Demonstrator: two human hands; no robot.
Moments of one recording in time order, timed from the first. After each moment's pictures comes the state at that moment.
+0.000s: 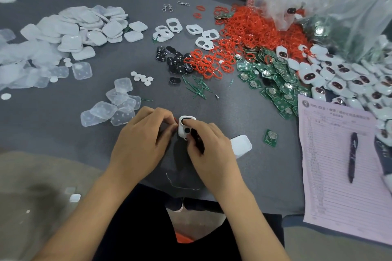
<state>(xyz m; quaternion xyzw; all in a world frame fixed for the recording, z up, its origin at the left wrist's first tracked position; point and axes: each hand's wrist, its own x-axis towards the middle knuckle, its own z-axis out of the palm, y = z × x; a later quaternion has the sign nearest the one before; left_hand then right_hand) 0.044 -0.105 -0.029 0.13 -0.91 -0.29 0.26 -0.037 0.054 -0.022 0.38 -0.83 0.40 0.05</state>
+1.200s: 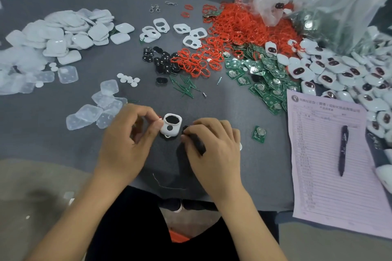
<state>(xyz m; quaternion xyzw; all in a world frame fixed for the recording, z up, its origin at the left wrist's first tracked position) 0.047 -0.089 -0.005 0.17 -0.84 -0.43 0.29 -0.041 0.079 -0.014 0.33 -0.87 0.33 0.15</state>
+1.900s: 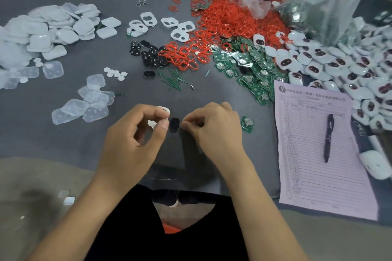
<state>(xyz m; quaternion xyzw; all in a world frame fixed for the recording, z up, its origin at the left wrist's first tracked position) 0.049 -0.045 0.022 0.17 -0.81 -0.49 0.28 -0.081 0.085 0.020 0.30 -0.92 0.24 -0.05</state>
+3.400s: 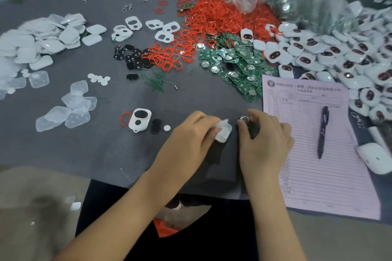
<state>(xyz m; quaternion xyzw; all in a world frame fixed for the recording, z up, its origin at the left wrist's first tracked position) -0.028 0.040 -0.007 0.05 -0.91 -0.37 0.17 -0.098 0.186 -0.018 0.04 -0.94 0.31 0.15</state>
